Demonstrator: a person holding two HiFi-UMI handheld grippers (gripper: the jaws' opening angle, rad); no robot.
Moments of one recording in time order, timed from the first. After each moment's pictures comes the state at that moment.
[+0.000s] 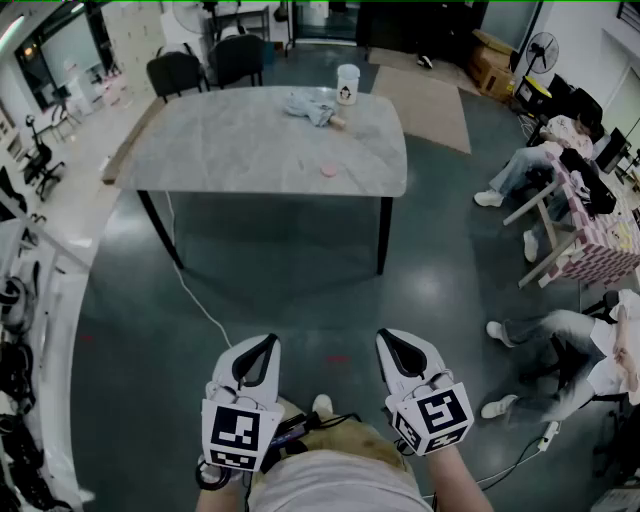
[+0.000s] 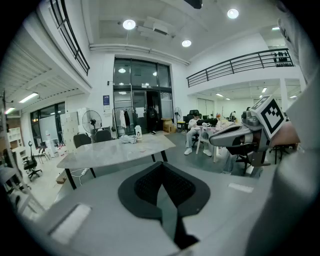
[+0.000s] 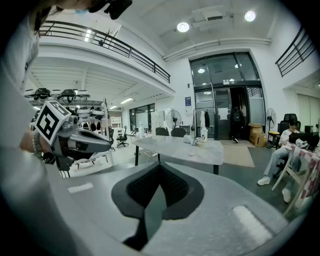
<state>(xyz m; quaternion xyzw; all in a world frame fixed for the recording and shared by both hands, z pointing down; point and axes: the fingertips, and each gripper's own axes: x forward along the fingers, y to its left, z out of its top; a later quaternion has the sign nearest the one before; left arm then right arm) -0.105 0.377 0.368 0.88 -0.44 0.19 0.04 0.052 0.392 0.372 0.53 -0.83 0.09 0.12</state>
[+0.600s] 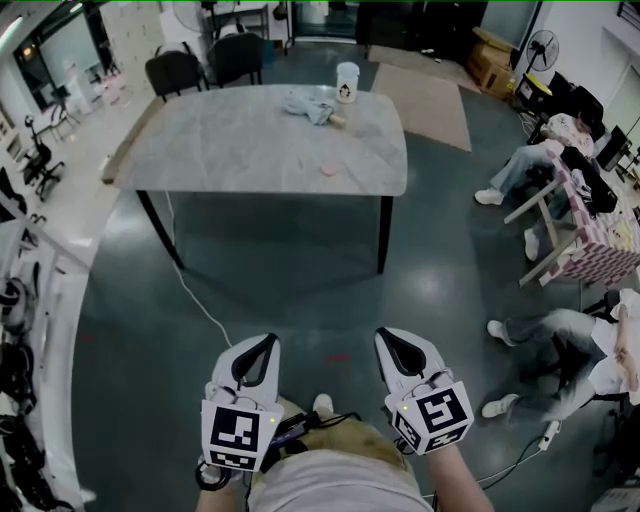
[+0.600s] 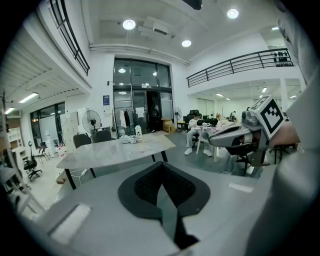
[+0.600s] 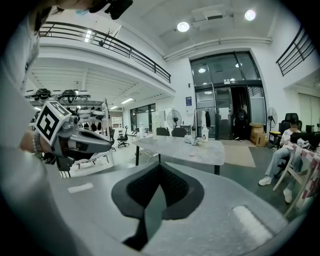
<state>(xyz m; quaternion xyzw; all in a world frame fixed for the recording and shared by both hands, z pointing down) -0.102 0.374 0.369 0.88 -0.44 0.19 0.04 0.053 0.388 0.374 0.53 -0.84 0.09 0.12</state>
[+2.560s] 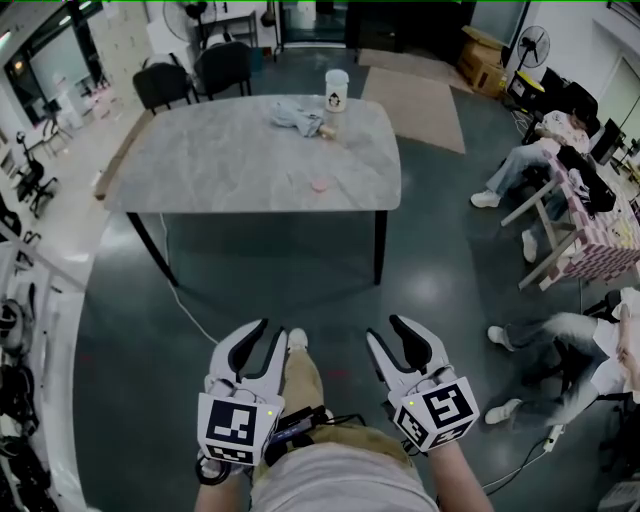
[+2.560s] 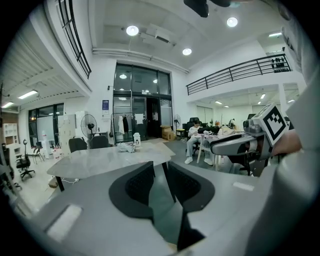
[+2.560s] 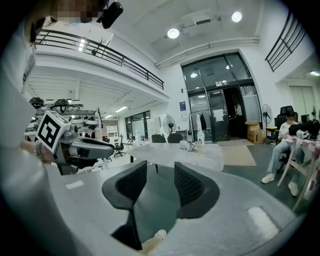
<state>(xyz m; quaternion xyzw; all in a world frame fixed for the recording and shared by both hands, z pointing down) -0.079 0.304 0.351 0.89 -0.44 0.14 0.03 0.074 0.328 0.361 0.55 -0.83 0.10 0.06</state>
